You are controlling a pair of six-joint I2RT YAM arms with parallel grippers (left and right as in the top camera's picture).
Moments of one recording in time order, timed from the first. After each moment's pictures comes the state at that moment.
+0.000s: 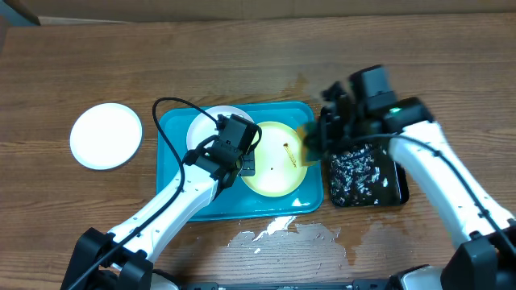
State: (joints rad) left arm -0.52 1.51 0.91 -0.53 -0.17 -0.50; right arm 0.34 1.58 1.26 -0.86 -0.58 0.33
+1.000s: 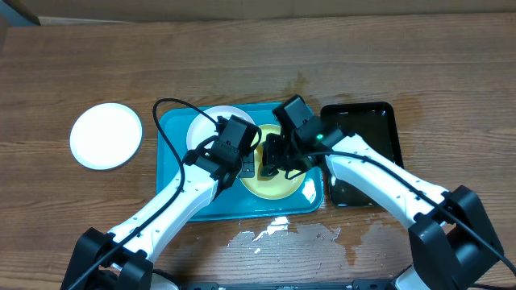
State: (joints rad) left arm -0.52 1.51 0.91 -0.55 -0.17 -0.50; right arm 0.64 1.74 1.19 -0.58 -0.32 0.80
